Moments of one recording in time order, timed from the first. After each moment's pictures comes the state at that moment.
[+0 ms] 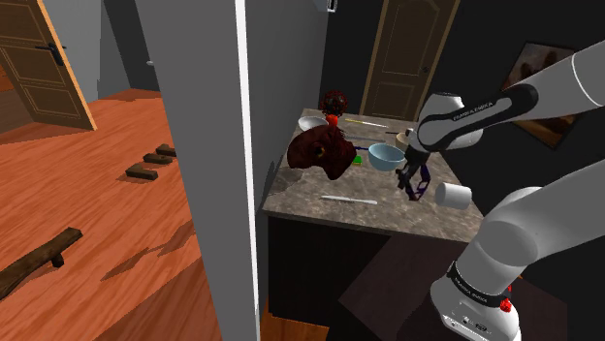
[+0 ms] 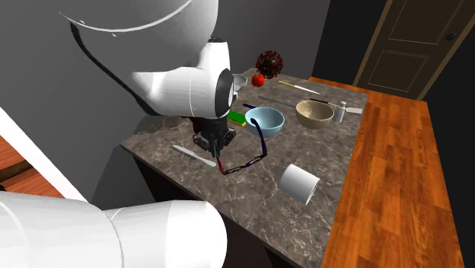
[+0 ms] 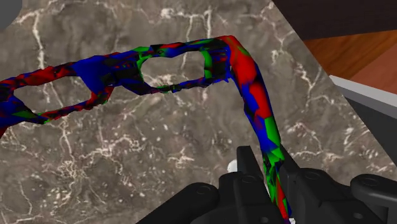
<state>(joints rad) -0.19 -0.48 -0.44 -2.83 -0.23 2.42 -0.38</state>
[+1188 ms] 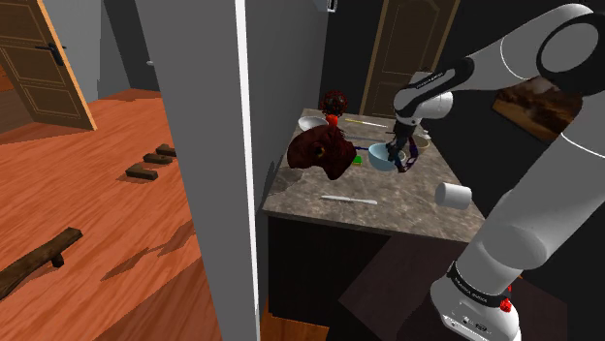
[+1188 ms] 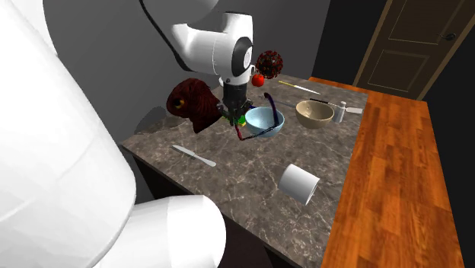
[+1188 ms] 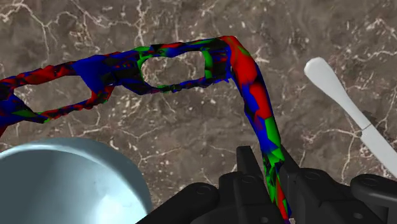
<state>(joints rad) -0.07 -0.08 -0.56 -2.37 0.01 2.34 -0.61</state>
